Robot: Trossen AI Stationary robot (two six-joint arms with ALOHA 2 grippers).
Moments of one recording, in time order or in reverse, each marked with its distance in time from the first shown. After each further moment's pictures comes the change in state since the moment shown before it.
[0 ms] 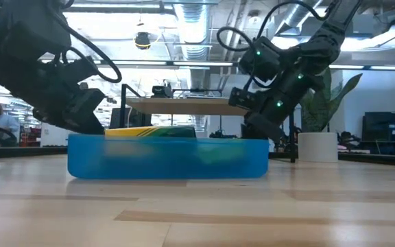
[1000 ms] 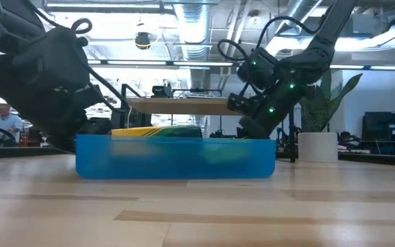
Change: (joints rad) left arm 0.103 0.167 -0.004 0.050 0.117 -0.107; right arm -0.106 0.044 -0.001 0.102 -0.064 0.005
